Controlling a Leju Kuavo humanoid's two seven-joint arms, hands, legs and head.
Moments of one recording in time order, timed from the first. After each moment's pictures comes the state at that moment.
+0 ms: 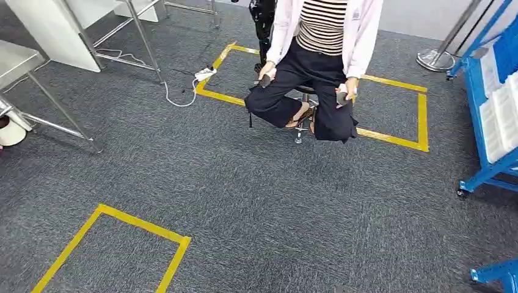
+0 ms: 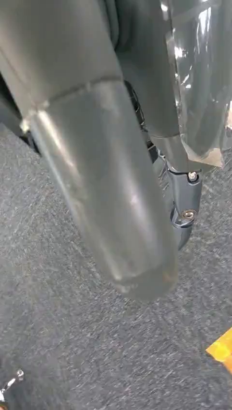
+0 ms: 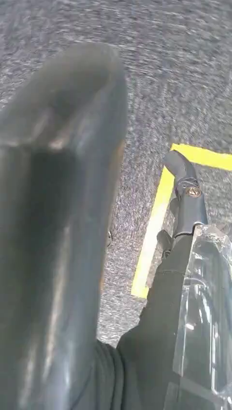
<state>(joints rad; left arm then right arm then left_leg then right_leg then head) -0.07 -0.21 0.80 -0.21 -0.28 -0.27 -0.49 -0.12 0.18 -0.24 -0.23 0.16 -0.15 -0.28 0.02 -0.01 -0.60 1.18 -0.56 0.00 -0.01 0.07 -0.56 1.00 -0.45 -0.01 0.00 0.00</state>
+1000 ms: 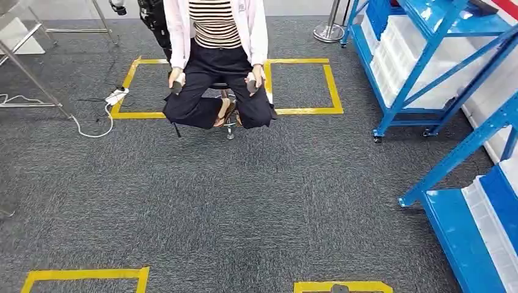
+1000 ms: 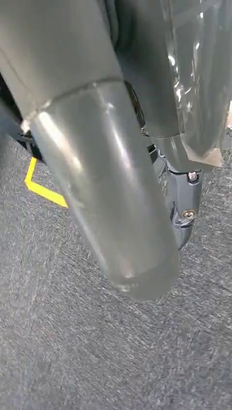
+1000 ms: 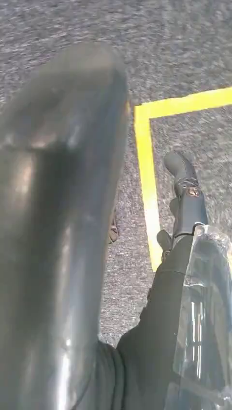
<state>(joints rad) -0.08 -0.21 0.83 -0.21 -0.27 -0.28 -0.45 -0.13 0.18 -0.27 -0.23 0.20 -0.13 -0.26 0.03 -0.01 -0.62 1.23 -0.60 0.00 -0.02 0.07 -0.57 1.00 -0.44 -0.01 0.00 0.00</state>
